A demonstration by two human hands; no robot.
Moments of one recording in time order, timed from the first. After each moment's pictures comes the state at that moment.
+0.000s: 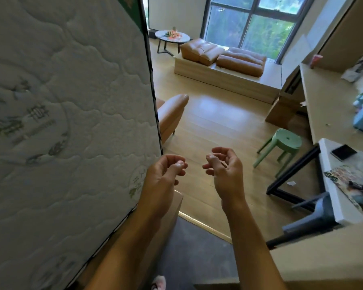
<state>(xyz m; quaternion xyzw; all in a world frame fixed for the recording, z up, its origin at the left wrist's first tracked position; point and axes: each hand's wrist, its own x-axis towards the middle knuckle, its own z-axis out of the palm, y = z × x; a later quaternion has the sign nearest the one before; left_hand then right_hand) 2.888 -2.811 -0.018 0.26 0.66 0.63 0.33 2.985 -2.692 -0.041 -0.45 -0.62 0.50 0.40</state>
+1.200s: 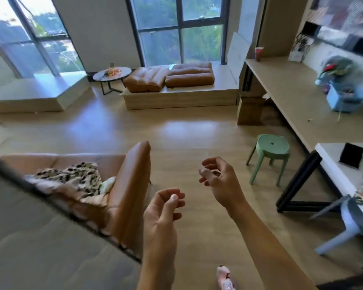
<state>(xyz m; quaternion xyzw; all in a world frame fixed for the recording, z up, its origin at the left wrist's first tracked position) 2.784 -2.416 -0.030 0.28 0.61 0.63 0.38 2.889 -2.288 -0.062 -0.48 -0.59 0.49 0.42</state>
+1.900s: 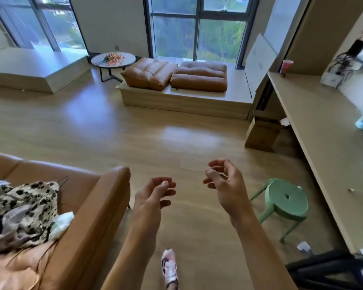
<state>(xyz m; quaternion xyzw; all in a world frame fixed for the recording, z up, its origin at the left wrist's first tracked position) 2.698 -1.964 -0.055 0.26 0.61 0.63 0.41 2.842 -1.858 -0.061 -0.48 -0.59 0.51 0.41</state>
